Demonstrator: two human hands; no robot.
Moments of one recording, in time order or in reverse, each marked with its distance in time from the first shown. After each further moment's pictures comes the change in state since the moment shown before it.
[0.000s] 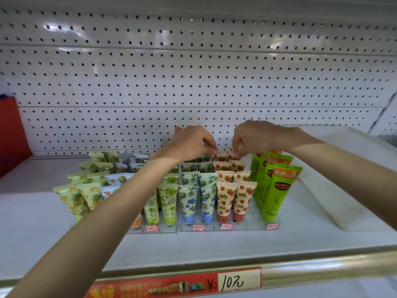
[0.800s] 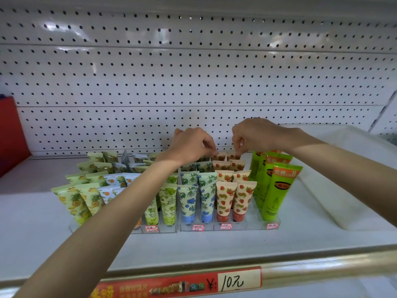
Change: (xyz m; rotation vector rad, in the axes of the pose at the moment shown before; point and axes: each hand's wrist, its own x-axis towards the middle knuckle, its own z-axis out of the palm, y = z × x) left_hand 0.002 -0.004 0.013 -0.029 0.063 0.001; right_hand -0.001 0.006 0.004 -0.003 0.055 -0.032
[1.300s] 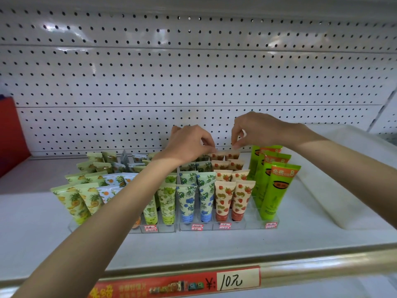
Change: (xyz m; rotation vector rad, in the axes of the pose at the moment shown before) left_hand -0.005 0.005 -0.007 0.016 0.053 0.018; right_hand -0.002 0.003 -0.008 0.115 0.068 0.039
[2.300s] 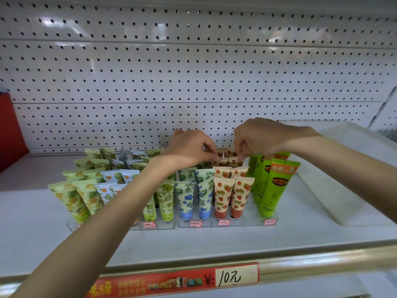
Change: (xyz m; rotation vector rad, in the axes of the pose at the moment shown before) left_hand -0.015 0.007 0.002 -0.022 -0.088 0.031; right_hand -0.018 -0.010 0.003 -0.097 -0.138 -0.031
